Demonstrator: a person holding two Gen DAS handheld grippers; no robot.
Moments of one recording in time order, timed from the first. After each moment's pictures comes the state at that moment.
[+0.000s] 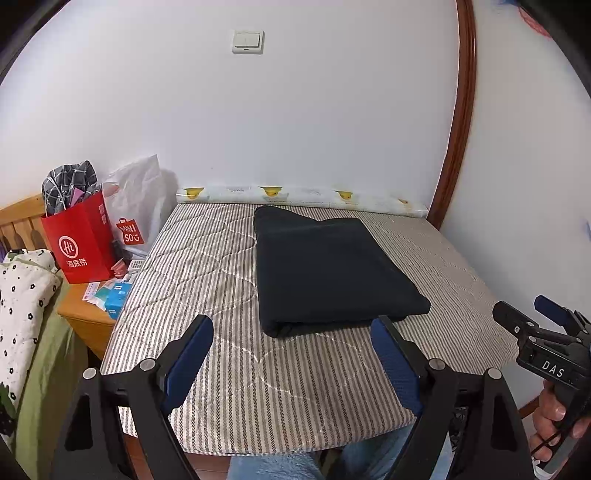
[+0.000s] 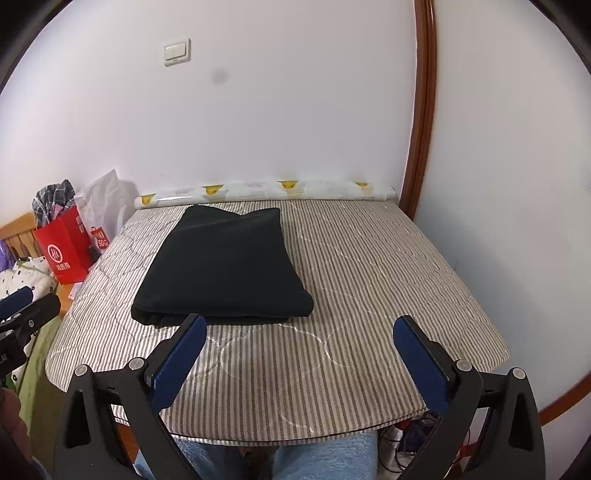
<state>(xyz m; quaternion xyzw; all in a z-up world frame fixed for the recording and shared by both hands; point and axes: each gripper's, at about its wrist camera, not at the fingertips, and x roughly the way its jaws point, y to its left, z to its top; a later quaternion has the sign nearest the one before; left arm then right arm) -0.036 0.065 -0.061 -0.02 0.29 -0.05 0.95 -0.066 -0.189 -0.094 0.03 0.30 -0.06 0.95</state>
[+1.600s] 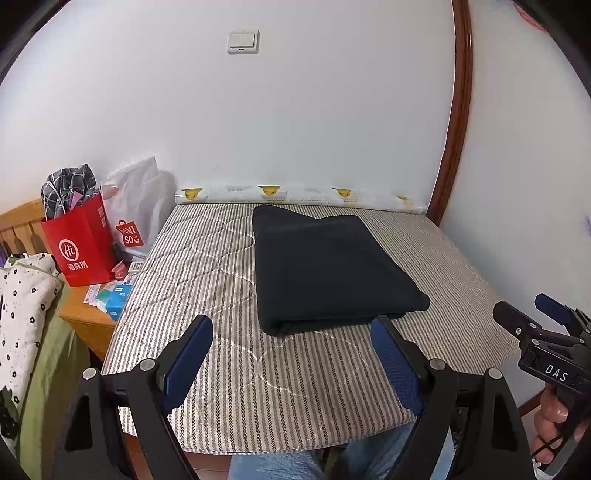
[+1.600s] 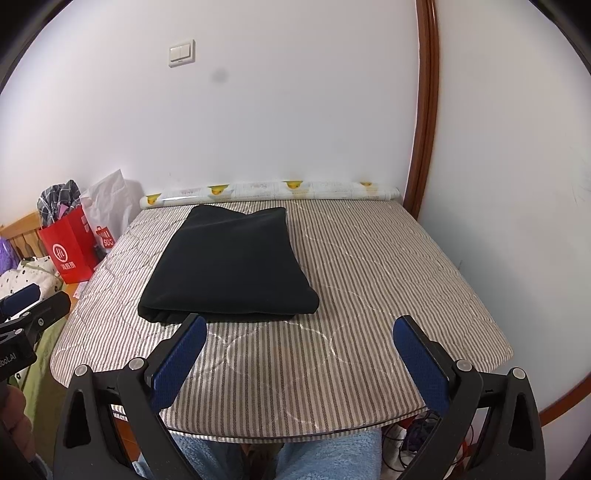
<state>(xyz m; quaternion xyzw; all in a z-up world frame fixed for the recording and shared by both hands) -0.037 0.067 -0.060 -0.01 0.30 -0.06 0.95 -0.071 -0.194 -0.097 0.04 0.30 -0.05 0.95</state>
